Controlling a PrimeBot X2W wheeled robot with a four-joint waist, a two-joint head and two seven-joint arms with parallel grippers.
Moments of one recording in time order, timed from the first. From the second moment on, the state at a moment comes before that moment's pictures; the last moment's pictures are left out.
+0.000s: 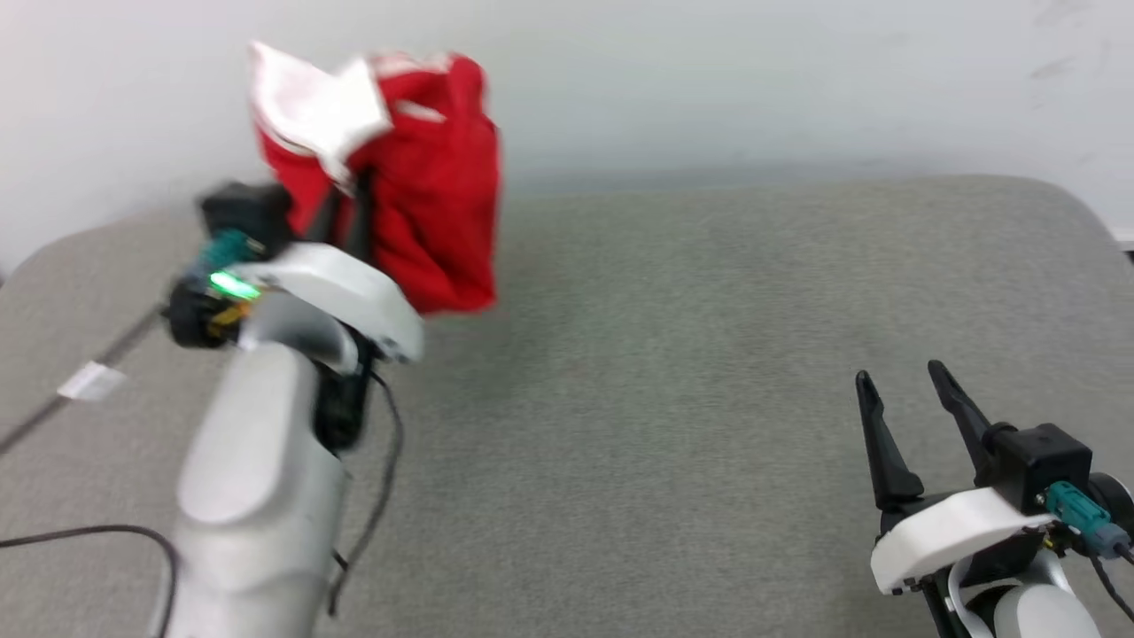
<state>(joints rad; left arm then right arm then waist) -0.68 0.16 -0.14 0.56 -0.34 -0.07 -0.09 -0.08 -0.06 0.00 0.05 0.06 0.13 -0.05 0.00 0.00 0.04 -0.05</state>
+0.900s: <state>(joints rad) -0.48 0.05 -0.54 0.58 -0.40 -0.04 -0.25 -0.05 -0.05 -0.02 0.03 0.09 0.13 -0.04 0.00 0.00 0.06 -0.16</state>
